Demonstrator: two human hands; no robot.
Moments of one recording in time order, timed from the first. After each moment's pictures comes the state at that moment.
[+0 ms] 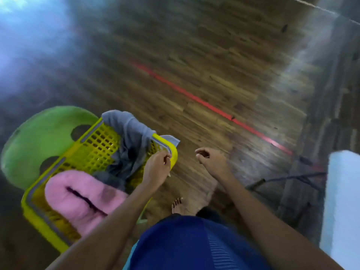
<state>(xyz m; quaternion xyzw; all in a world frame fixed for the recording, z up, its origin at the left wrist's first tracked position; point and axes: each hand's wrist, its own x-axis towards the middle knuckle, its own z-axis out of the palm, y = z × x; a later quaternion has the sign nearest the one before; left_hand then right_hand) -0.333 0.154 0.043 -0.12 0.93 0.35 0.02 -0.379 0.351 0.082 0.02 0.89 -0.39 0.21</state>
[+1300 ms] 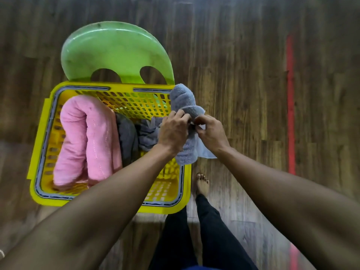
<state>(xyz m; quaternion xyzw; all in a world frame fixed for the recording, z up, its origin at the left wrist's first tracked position) -0.506 0.031 -0.037 -0.48 0.86 0.17 -0.08 -0.639 0.084 -0.044 -0.49 0.74 -0.28 0.36</state>
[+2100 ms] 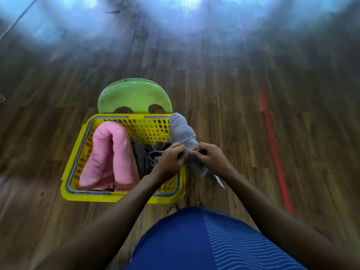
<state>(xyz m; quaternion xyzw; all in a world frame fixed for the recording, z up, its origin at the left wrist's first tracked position) -0.457 0.141 0.072 -0.38 0.82 0.39 -0.19 -0.627 0.206 0.098 -0.54 0.65 -0.34 0.41</state>
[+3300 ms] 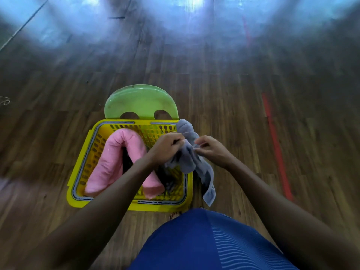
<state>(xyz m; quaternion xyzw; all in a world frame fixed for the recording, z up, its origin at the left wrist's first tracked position) -0.441 0.067 0.104 -0.37 0.84 0.37 -0.17 -0.635 0.153 0.095 -0.54 0.66 -0.28 0.44</state>
